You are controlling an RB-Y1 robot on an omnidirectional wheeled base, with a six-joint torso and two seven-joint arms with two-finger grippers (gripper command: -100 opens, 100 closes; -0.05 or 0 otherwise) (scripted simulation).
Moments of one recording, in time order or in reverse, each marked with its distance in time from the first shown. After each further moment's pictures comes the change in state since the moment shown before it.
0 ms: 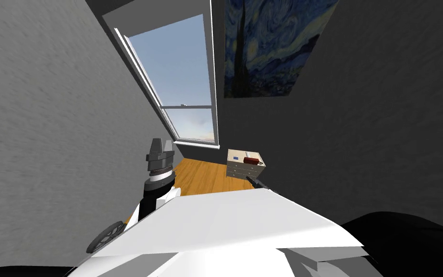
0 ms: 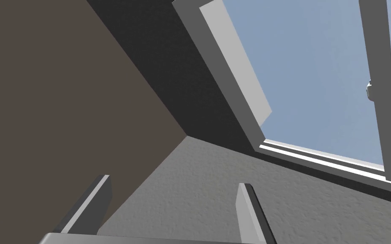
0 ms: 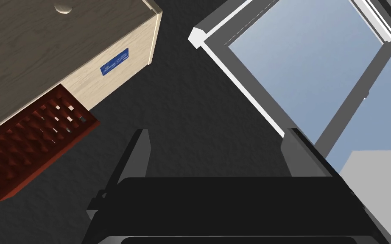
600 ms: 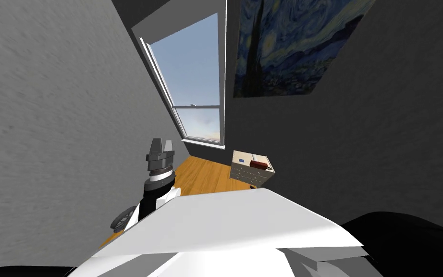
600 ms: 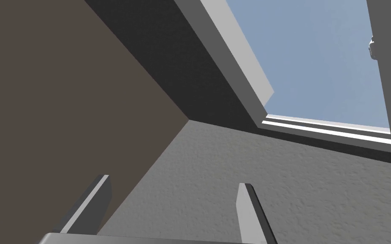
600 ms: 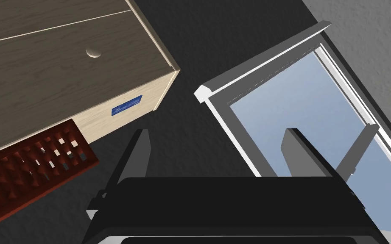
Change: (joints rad) left arm 0.000 0.000 0.000 0.000 0.000 0.000 0.000; right arm 0.026 -0.071 0.030 0.110 0.094 -0.004 0.034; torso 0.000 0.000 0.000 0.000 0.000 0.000
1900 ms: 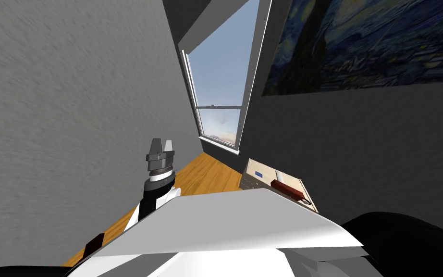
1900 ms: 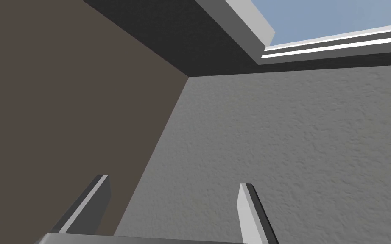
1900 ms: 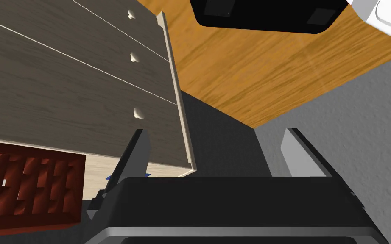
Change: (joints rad) left arm 0.000 0.000 0.000 0.000 0.000 0.000 0.000; right arm 0.053 -0.193 0.059 0.337 0.256 -0.032 0.093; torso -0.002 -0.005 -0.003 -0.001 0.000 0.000
